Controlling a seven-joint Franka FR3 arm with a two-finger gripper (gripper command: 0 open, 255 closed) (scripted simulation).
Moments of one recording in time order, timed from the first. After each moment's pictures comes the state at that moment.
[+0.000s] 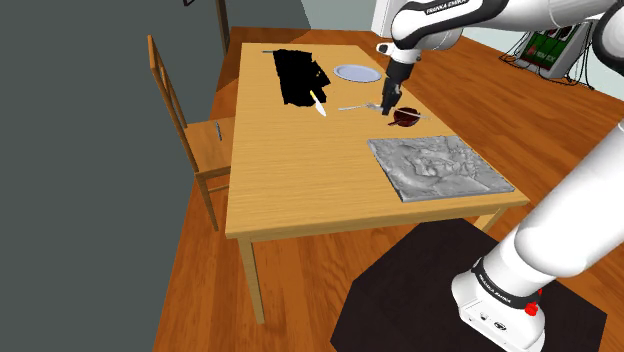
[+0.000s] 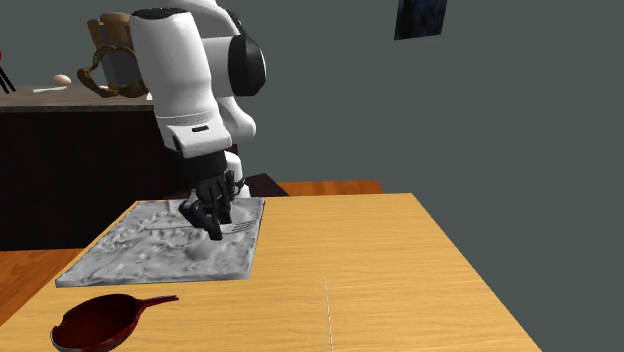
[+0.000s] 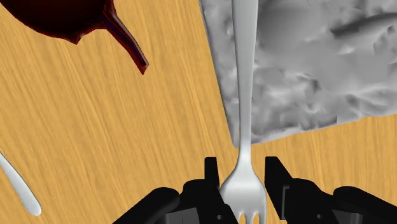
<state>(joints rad) -0.08 0.01 -0.21 -1.99 0.08 2.02 -1.16</state>
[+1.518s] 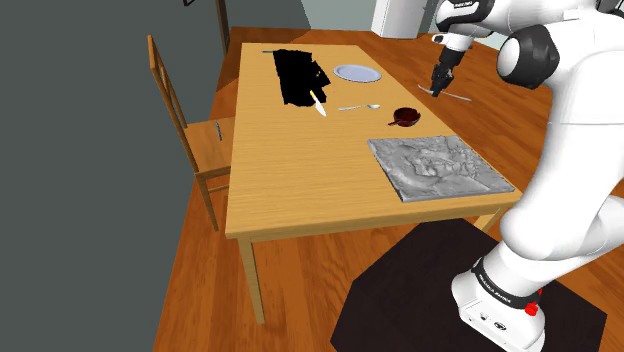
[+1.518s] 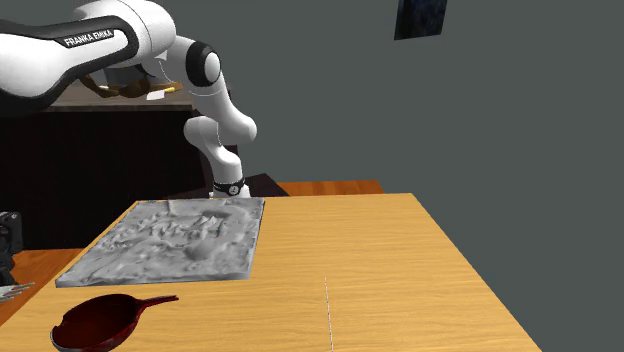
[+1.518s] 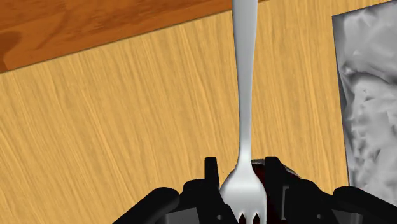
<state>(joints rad) -0.44 0.49 -0.38 -1.34 0.25 1.78 -1.68</state>
